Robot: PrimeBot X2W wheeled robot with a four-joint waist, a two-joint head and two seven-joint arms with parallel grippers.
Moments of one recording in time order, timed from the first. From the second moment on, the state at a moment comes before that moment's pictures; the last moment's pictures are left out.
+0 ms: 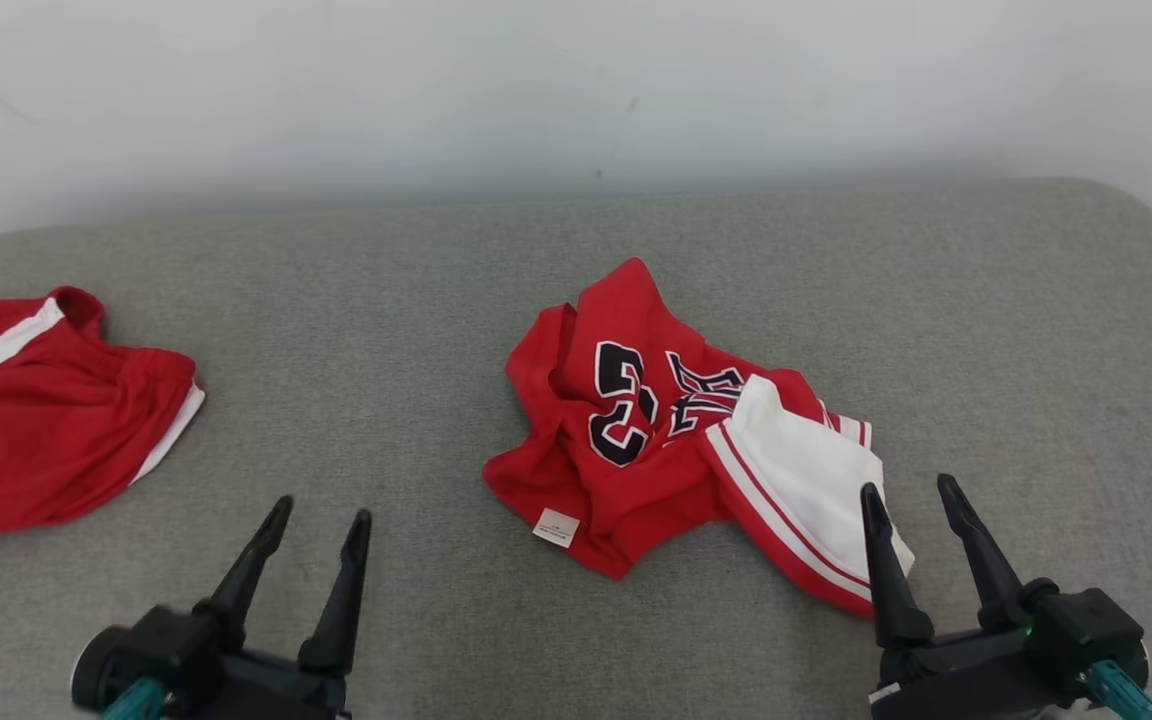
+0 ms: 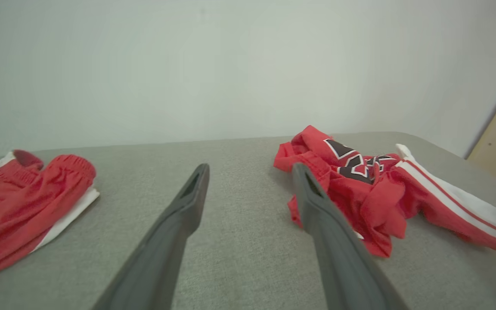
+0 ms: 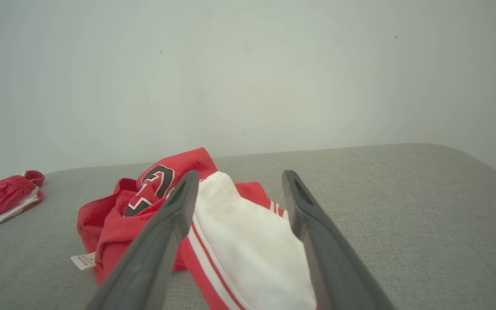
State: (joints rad) left arm -0.13 0.19 -0.17 0.00 -0.25 -0.05 -0.21; right arm -0.04 -0.15 0.23 0.01 0.20 0.13 -0.26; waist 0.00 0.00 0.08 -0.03
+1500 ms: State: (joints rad) left arm -0.51 0.26 -0.46 0.49 -0.37 -0.09 -0.26; right arm -0.12 -0.08 0.30 0.05 0.22 0.13 -0.26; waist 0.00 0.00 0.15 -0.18
